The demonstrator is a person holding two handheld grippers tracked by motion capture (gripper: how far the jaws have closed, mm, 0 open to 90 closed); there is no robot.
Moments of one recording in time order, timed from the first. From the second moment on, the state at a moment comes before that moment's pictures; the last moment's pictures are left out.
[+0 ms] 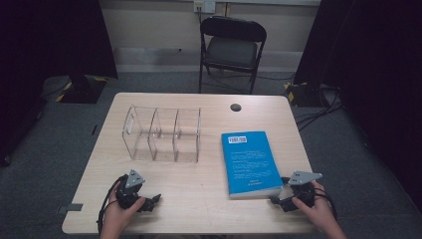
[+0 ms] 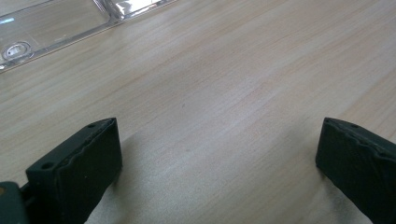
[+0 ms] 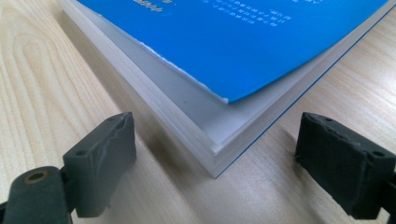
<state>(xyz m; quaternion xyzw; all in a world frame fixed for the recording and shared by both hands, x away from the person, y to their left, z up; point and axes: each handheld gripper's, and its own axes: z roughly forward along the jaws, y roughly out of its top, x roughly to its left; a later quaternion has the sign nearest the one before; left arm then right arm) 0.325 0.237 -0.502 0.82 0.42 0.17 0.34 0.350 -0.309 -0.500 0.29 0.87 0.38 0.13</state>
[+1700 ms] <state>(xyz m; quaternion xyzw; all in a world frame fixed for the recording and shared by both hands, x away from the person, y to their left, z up) 0.329 0.123 -0.477 0.90 0.30 0.07 0.30 0.343 -0.307 -0.499 0.29 0.87 0.38 0.13</state>
